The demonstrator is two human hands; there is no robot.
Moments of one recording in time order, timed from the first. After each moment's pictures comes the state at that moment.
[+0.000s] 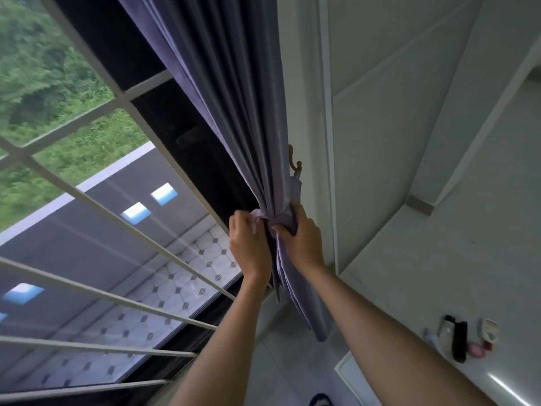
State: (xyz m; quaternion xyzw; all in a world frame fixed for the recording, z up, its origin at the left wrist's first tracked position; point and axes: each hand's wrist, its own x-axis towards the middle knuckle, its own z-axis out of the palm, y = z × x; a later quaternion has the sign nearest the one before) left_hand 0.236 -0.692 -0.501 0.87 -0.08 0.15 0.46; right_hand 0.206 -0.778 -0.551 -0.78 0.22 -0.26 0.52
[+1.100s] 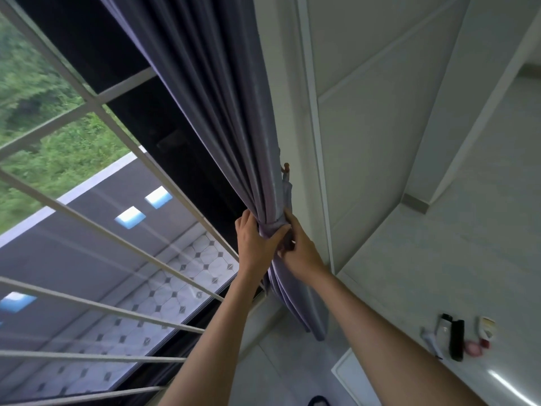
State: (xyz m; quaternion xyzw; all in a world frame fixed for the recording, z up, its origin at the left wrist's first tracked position) left_hand 0.233 -0.708 -0.502 0.88 -0.20 -0.01 0.42; right_hand 0.172 -0.789 -0.538 -0.71 0.18 -0.10 0.68
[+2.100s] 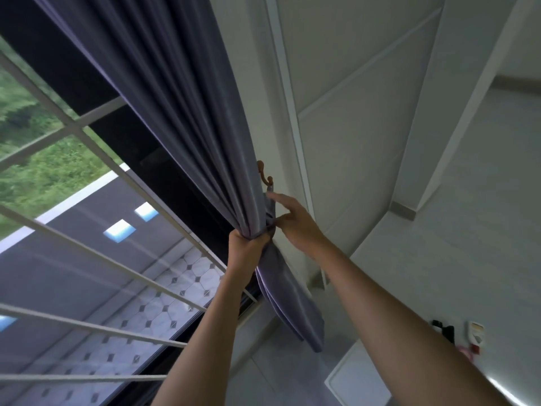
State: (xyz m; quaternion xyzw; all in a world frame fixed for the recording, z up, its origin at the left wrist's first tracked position) left_hand 0.236 -0.728 -0.489 0.74 -0.09 -0.16 0.65; right_hand 0.188 -0.852 -0.481 -0.73 0.15 -0.13 0.66
